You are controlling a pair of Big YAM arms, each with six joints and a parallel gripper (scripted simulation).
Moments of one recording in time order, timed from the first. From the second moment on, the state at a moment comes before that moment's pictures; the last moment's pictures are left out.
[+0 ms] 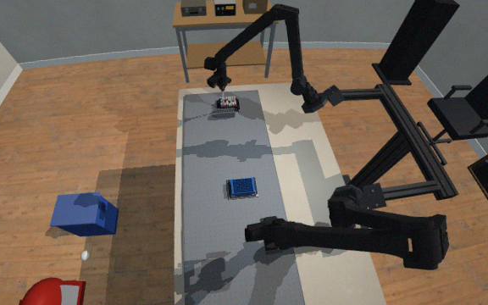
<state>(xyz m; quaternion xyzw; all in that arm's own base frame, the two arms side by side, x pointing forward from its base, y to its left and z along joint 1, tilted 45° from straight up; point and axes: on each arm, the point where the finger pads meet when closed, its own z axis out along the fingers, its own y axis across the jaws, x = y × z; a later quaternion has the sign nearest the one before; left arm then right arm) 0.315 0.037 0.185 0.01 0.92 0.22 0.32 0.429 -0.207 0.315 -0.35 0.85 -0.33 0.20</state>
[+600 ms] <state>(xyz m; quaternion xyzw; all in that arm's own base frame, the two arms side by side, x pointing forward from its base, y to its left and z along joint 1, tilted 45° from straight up) 0.315 0.037 0.185 0.01 0.92 0.22 0.32 0.430 -0.184 0.303 -0.35 0.85 -0.33 0.20</state>
